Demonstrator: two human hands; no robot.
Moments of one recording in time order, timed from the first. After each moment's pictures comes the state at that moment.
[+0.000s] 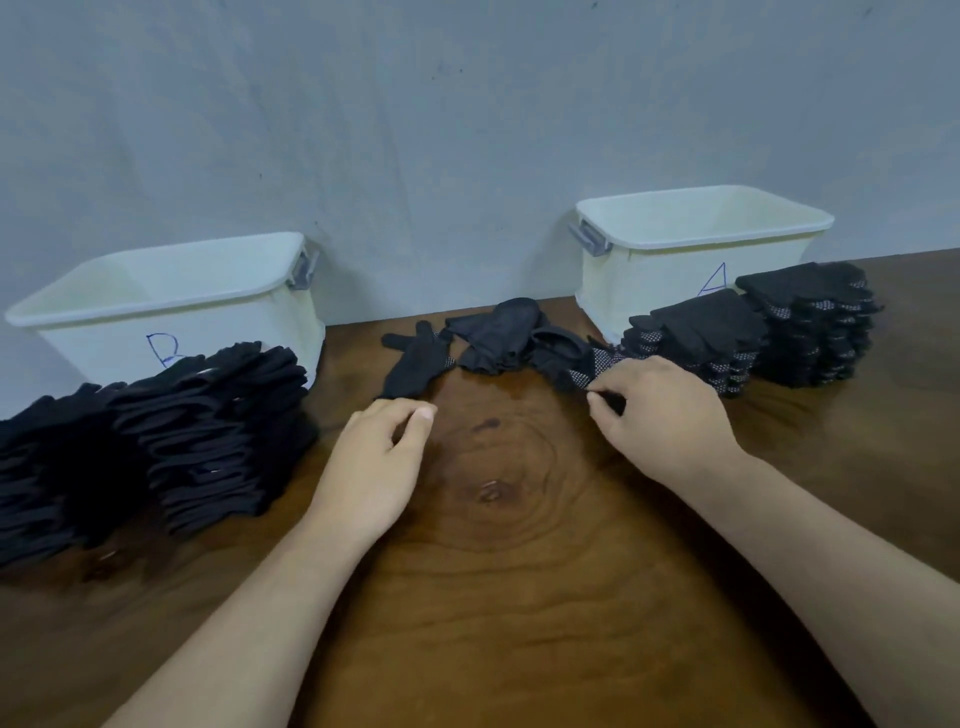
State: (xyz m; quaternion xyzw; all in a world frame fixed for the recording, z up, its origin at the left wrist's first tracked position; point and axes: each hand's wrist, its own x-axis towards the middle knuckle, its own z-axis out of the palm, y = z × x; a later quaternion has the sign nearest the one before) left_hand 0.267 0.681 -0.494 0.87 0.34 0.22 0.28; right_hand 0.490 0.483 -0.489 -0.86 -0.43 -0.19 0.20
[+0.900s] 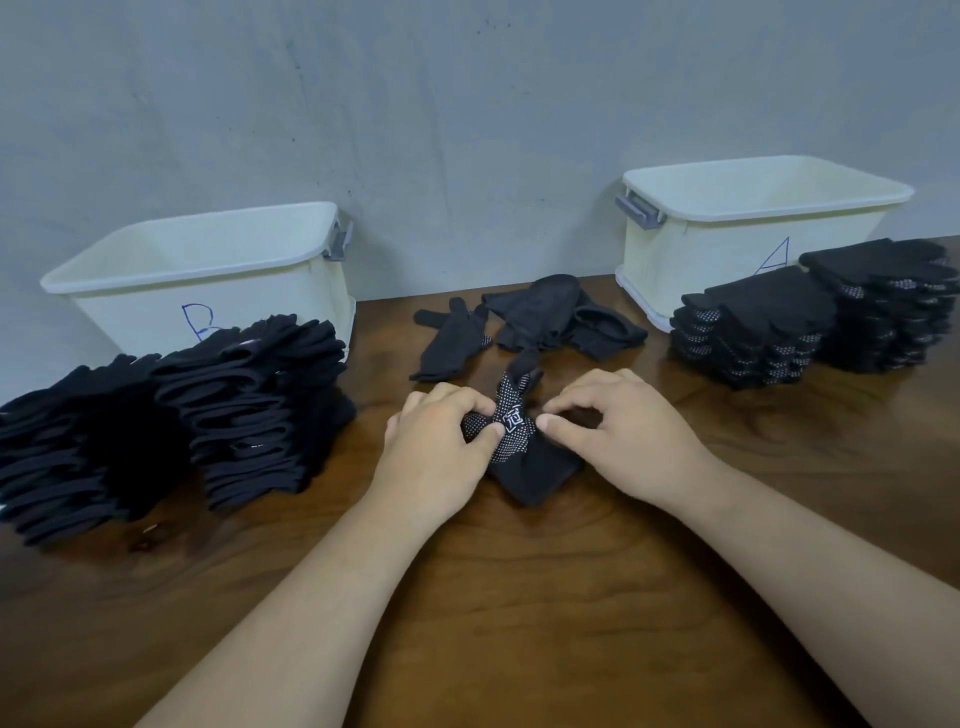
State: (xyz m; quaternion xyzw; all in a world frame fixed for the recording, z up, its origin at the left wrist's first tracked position) left_hand 0.274 0.677 -0.501 0.91 0.31 0.18 0.23; right_hand 0.440 0.527 -0.507 -0.83 -0.47 0.02 0.30
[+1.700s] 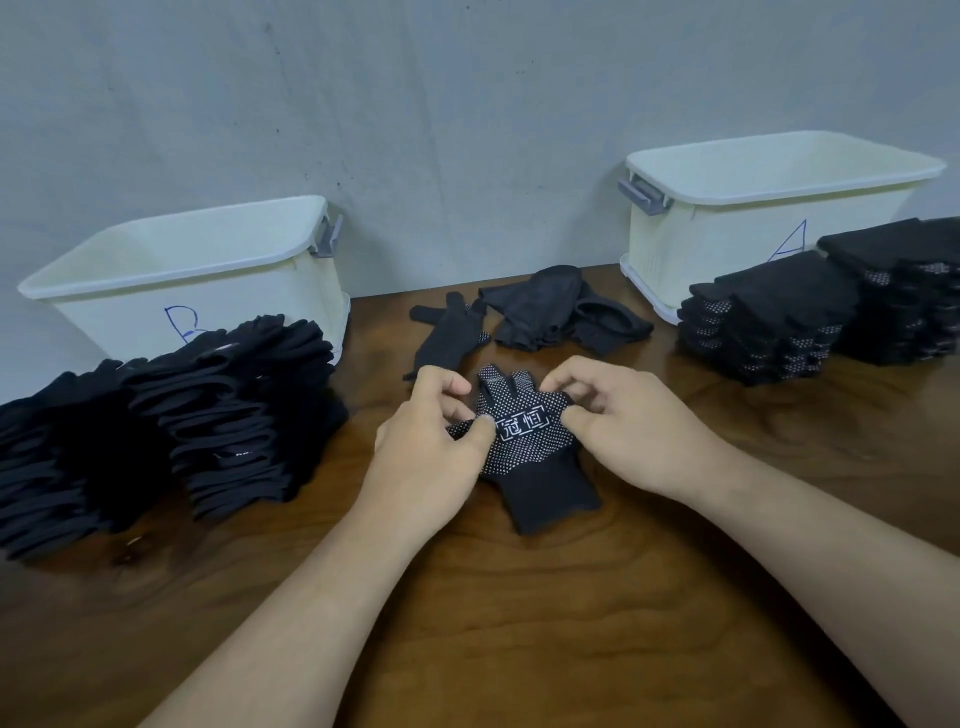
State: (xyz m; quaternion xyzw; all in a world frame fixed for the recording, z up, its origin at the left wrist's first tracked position) left_hand 0.274 0.670 -0.497 0.84 0.35 0.22 0.35; right_hand 0.442 0.526 -0.489 -0.80 -0.45 0.13 0.37
